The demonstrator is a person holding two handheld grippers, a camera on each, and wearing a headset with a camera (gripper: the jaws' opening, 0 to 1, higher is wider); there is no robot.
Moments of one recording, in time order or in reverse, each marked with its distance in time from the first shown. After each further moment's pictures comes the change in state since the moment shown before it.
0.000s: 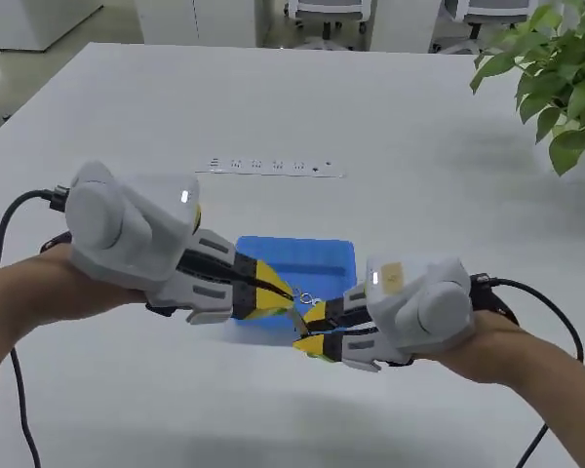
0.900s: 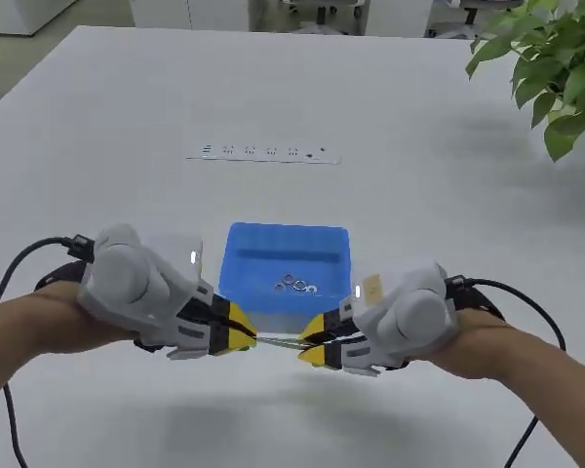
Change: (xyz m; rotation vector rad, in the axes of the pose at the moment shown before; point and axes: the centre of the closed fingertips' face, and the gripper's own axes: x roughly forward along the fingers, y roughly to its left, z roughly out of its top) left arm 0.018 -0.014 -0.084 -0.018 0.219 -0.008; right arm 0.013 0.015 -0.036 -0.023 0.111 0.070
